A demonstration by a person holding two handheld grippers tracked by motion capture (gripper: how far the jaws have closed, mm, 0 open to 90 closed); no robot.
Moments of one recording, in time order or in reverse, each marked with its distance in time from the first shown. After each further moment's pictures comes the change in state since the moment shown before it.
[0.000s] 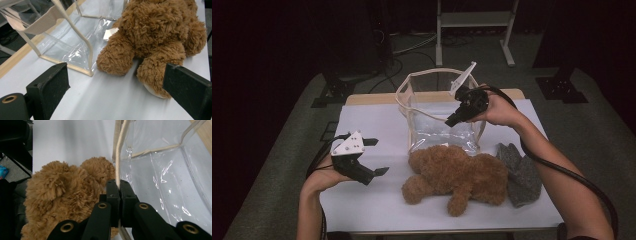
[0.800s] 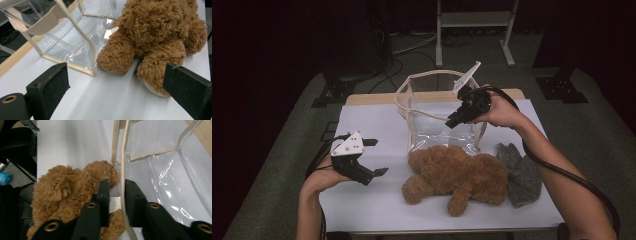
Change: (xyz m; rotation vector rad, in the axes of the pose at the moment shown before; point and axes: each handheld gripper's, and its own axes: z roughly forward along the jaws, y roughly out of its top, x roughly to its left) left arm 0.000 -0.001 0.000 0.006 -0.001 0.005; right arm 0.002 -0.005 -0.007 -0.046 0.009 0.016
